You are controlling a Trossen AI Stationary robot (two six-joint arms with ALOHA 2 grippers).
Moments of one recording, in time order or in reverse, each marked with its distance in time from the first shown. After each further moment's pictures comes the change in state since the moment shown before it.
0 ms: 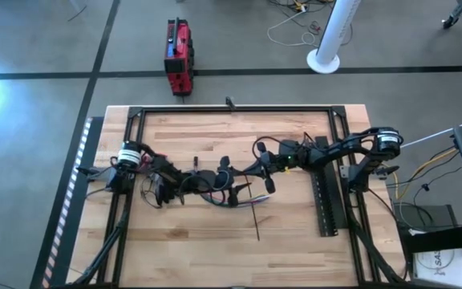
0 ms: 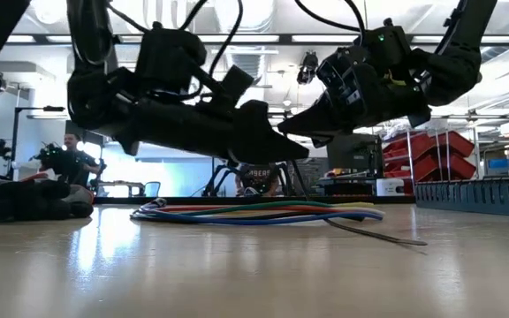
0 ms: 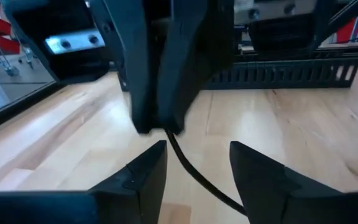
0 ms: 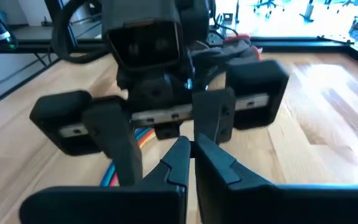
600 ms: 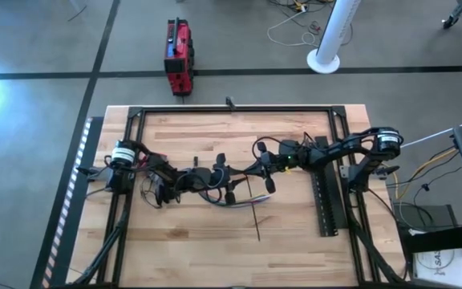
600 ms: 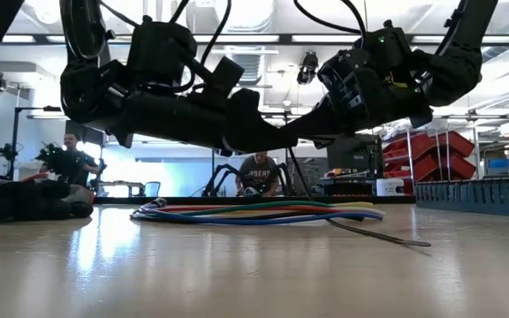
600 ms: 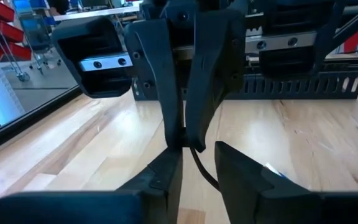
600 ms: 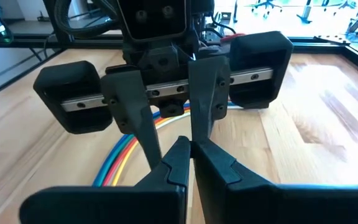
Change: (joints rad) left arm 0.007 -0.058 -0.049 0.022 -0.014 0.009; right arm 0.000 -0.001 -0.005 0.000 0.007 -0.026
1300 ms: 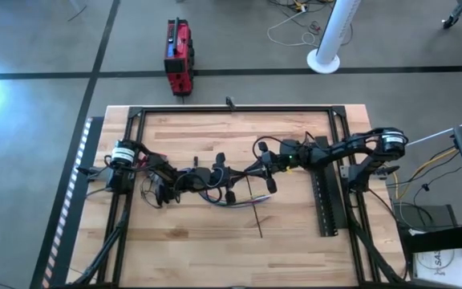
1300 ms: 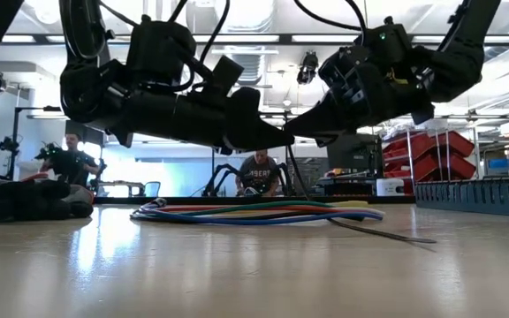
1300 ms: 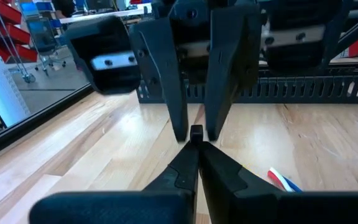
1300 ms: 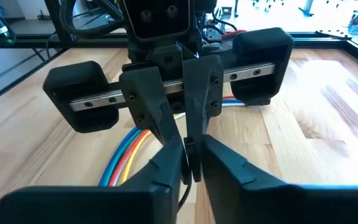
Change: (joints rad) left arm -0.001 -0.002 -0.003 0.008 -0.022 -0.003; right arm 0.000 -0.067 0.000 -0.084 0.001 0.008
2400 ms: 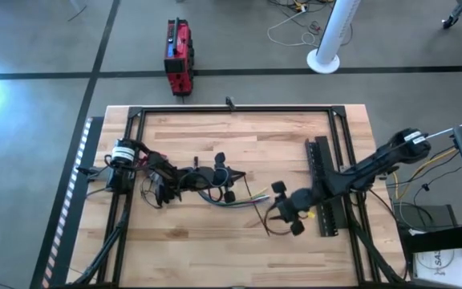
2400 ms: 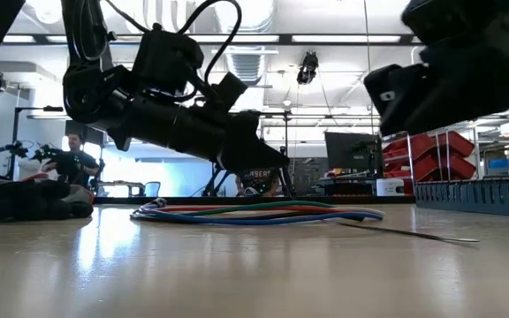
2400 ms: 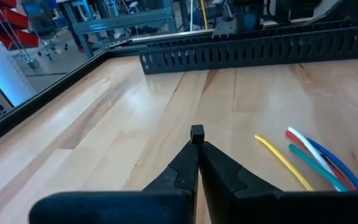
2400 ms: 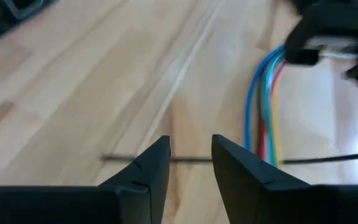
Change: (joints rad) left arm 0.025 0.000 0.007 -0.128 -0.001 0.047; right arm 0.592 -0.216 0.000 -0.586 0.435 -0.054
